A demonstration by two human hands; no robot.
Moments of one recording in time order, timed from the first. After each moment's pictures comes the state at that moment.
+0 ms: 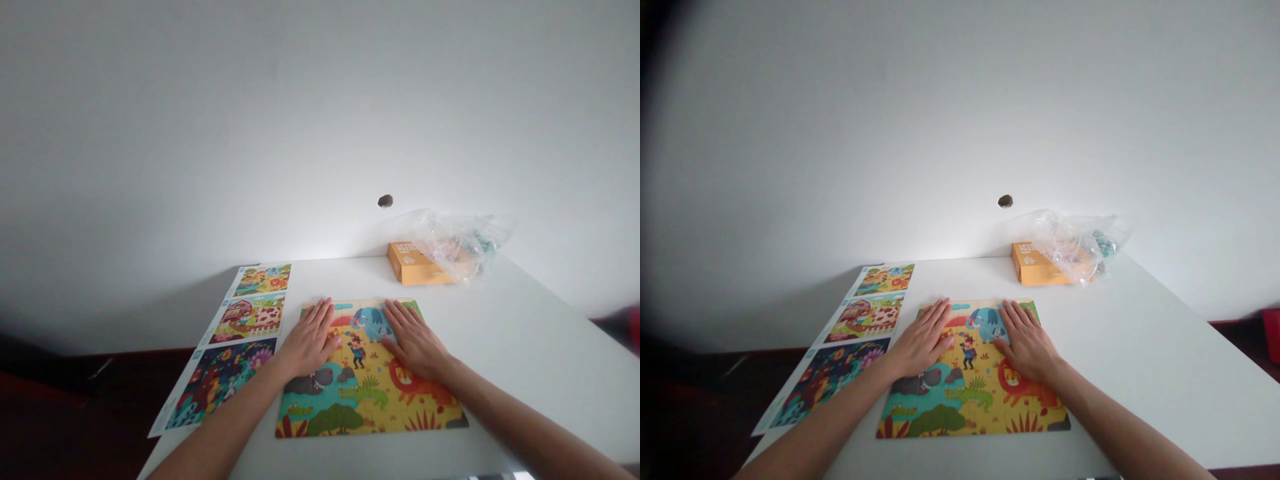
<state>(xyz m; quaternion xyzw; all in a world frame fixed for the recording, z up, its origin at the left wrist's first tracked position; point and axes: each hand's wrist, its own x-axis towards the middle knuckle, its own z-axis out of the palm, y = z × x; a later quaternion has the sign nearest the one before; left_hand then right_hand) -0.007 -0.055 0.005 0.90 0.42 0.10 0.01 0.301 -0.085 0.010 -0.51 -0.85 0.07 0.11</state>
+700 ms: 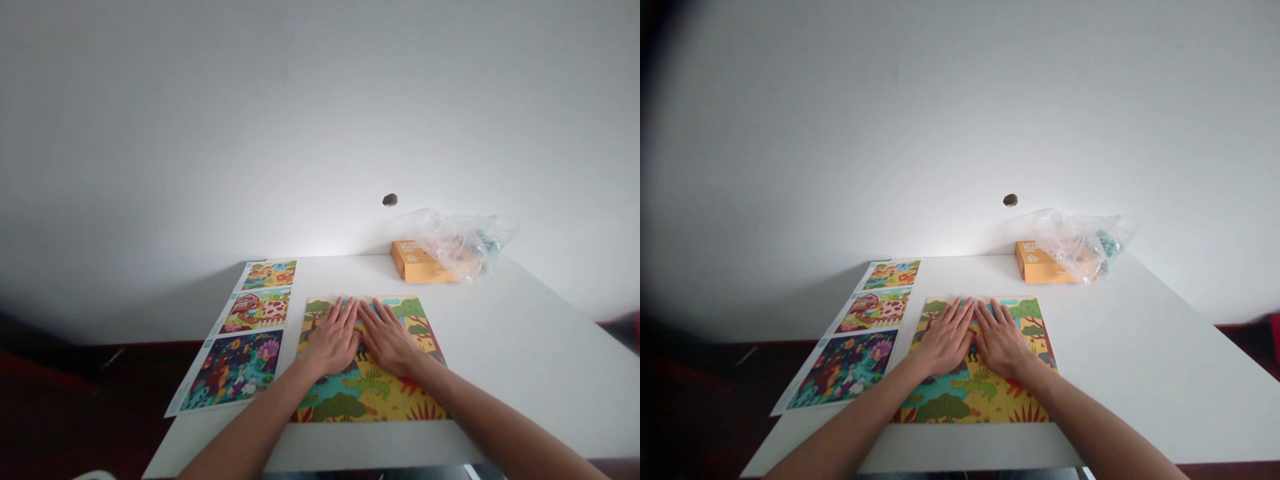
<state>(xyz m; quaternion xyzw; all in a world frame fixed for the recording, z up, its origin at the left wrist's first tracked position) 0.043 -0.072 0.007 0.89 0.44 0.08 0.00 0.240 -0.088 0.019 -0.47 -0.87 0.05 0.11</state>
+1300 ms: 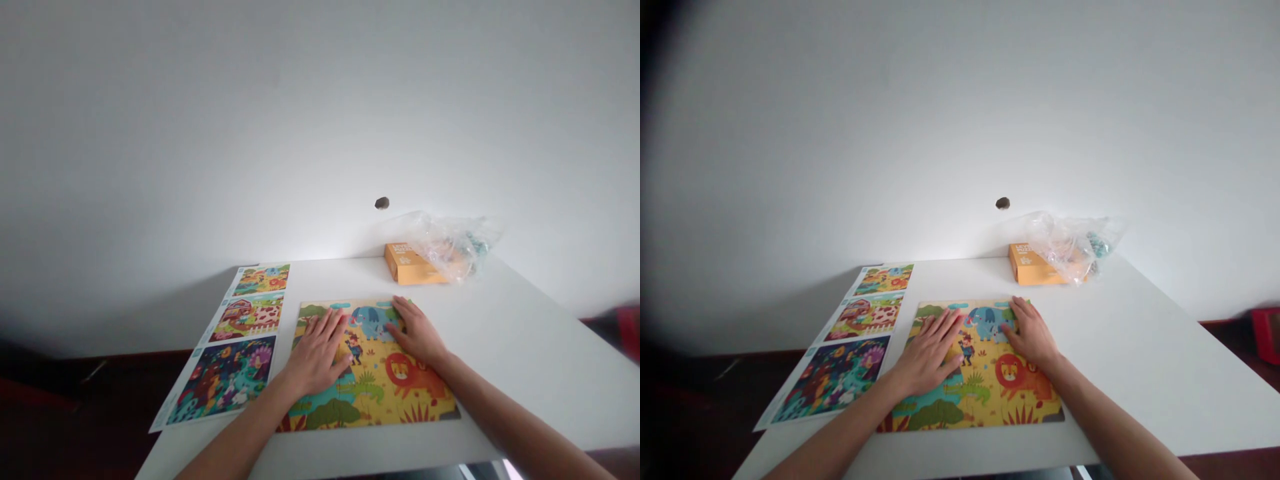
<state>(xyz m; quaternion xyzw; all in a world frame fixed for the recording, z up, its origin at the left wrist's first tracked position) 0.021 -0.092 0.024 0.90 0.44 0.06 0.04 0.315 -0.076 0.001 -0.58 -0.74 0.17 0.28</state>
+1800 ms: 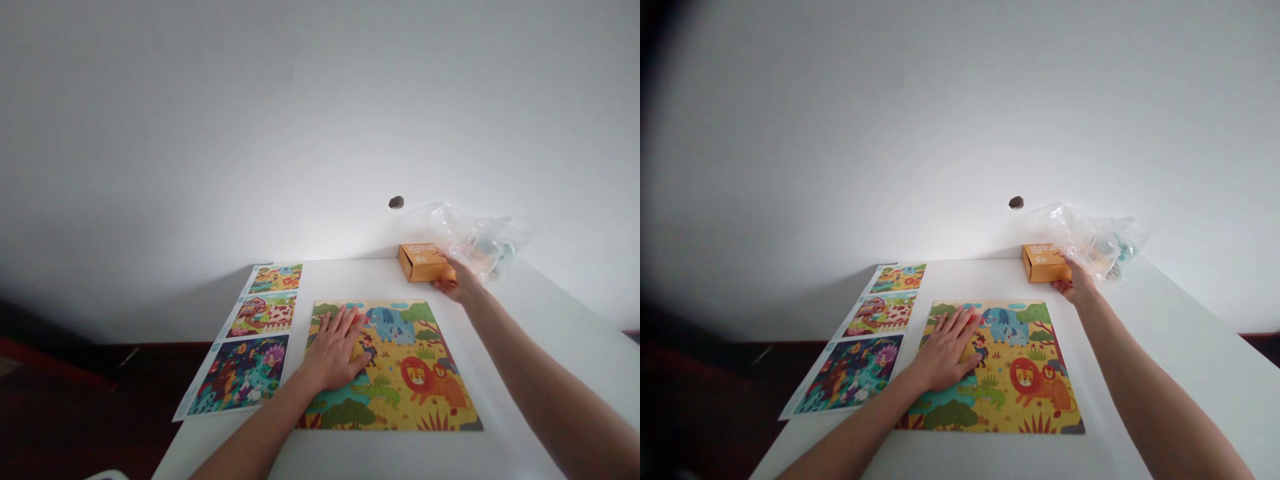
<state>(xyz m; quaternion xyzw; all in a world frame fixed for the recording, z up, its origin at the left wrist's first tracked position) 0.035 -0.084 0.029 0.88 0.47 0.03 0.08 0.384 0.054 0.042 -0.66 -0.11 0.50 0.56</state>
